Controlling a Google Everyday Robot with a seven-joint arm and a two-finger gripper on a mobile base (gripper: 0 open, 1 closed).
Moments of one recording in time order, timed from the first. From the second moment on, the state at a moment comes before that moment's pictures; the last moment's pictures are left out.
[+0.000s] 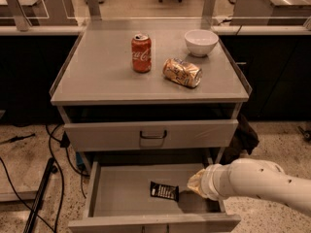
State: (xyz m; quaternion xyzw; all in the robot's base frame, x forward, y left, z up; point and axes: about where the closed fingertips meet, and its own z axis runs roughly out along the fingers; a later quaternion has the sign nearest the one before) arm 0.463 -0.144 0.561 -0.51 0.81 0.07 0.27
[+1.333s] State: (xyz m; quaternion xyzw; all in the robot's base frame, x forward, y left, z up) arm 0.483 -0.092 0.452 -0.51 0.80 0.15 0.28
